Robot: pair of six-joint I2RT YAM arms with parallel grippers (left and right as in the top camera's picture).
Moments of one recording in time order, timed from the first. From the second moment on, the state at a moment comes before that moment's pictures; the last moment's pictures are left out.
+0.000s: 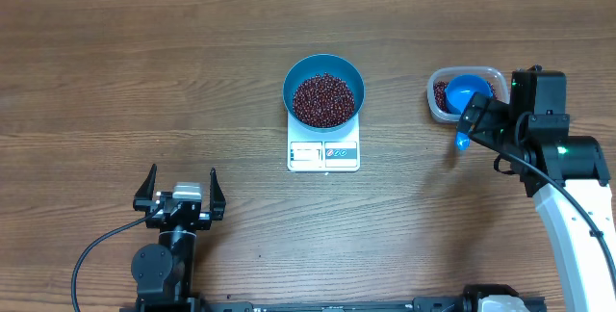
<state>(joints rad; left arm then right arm) 0.04 0.02 0.01 -0.08 0.02 0.27 -0.01 1.21 1.10 -0.87 0.17 0.39</state>
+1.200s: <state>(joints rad) 0.04 0.02 0.01 -0.08 0.02 0.27 -0.01 0.55 0.21 0.25 0.04 0.39</state>
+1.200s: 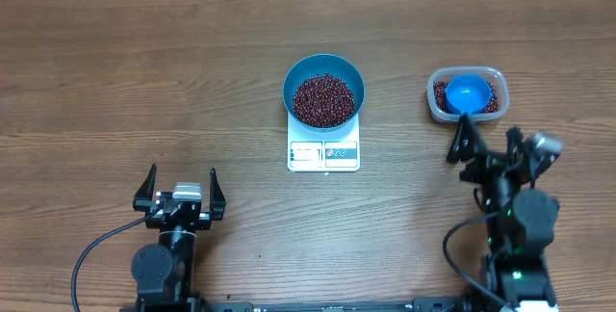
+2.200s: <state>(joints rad) 0.04 0.02 0.01 -0.08 0.02 0.27 -0.01 0.01 0.02 -0.03 -0.02 0.16</state>
